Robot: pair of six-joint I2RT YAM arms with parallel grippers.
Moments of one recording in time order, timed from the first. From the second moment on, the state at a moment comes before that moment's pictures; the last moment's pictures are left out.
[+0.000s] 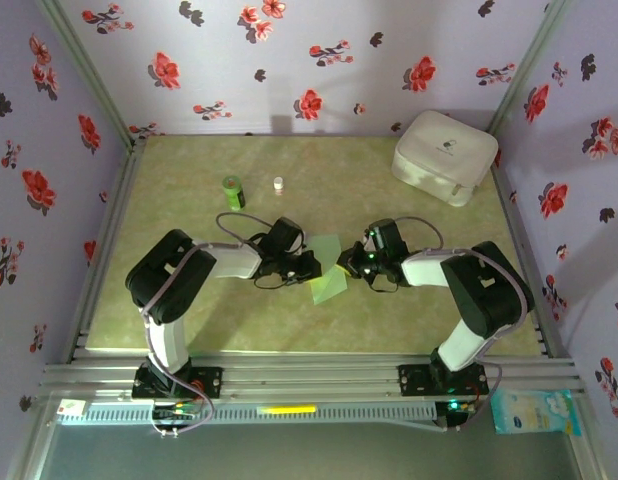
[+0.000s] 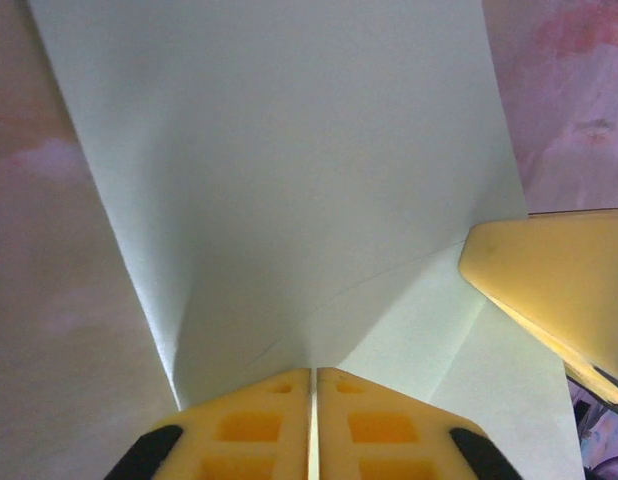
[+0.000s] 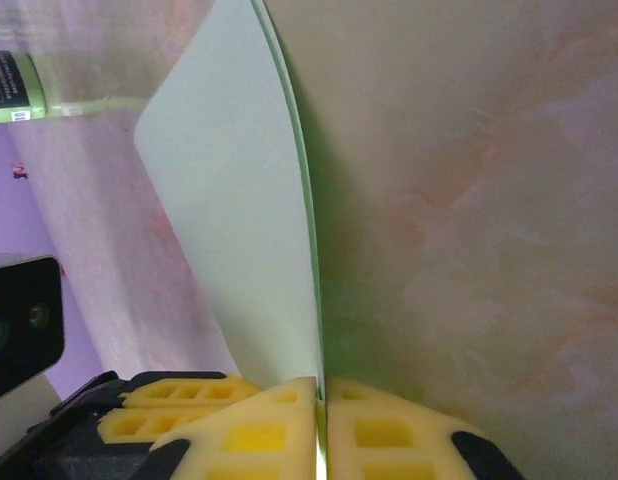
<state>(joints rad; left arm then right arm) -0.75 1.86 0.91 0.04 0.45 -0.88 0.46 1.65 0.61 0.22 -0.52 1.07</state>
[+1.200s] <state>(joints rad) -0.67 1.13 0.59 -0.05 -0.04 -0.63 0.66 1.43 1.13 -0.81 0.31 0.44</state>
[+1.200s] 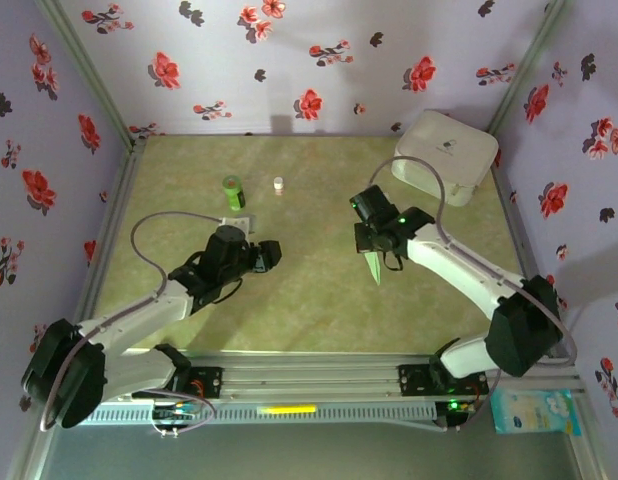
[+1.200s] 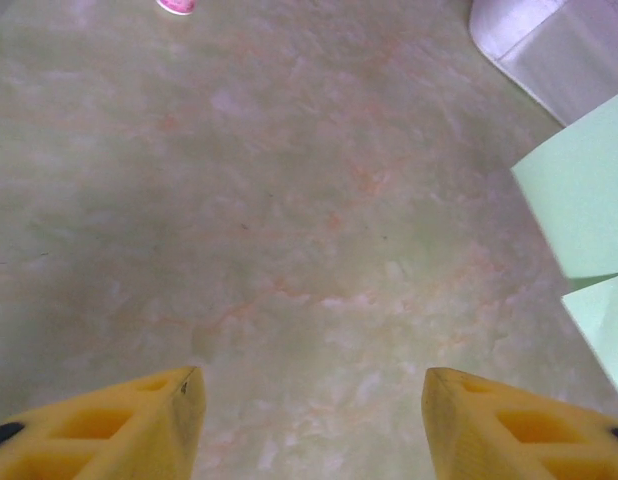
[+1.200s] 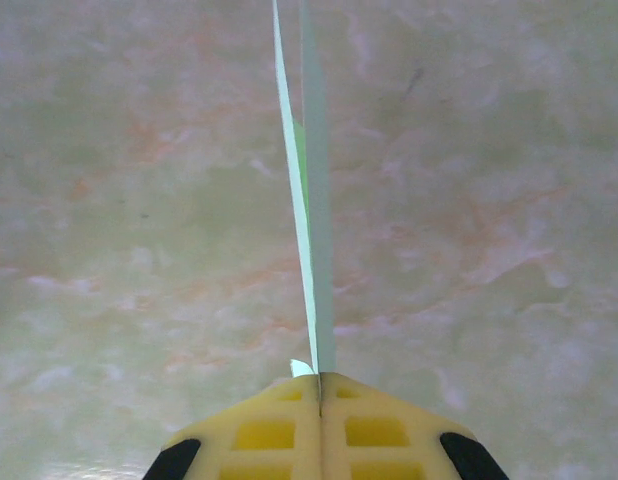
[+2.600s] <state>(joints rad) -0.54 1.33 0.65 -0.04 0.32 -0.75 0.46 1.54 0.80 -0.15 -0.42 0.77</state>
